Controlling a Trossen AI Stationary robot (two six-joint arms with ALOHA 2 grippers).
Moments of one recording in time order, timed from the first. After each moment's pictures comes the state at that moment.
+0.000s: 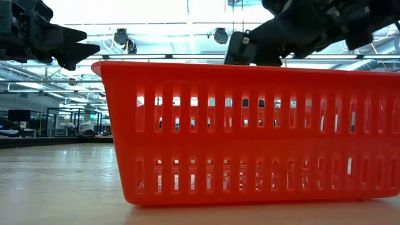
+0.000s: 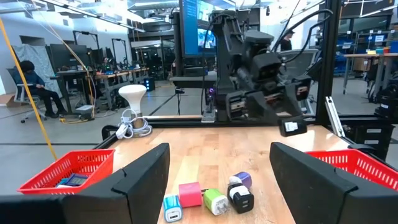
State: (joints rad) left arm -0.13 0.01 0.02 0.11 -0.18 0.07; right arm 0.27 1.46 0.59 0.59 -0.06 0.20
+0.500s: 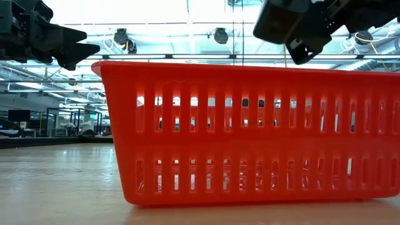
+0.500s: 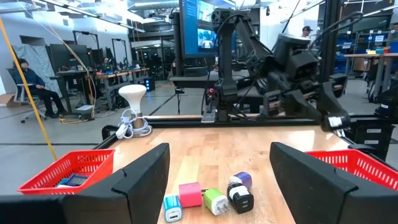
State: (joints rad) left arm -0.13 0.01 0.02 0.11 -0.18 0.07; right arm 0.58 1.55 0.62 0.67 0.24 0.31
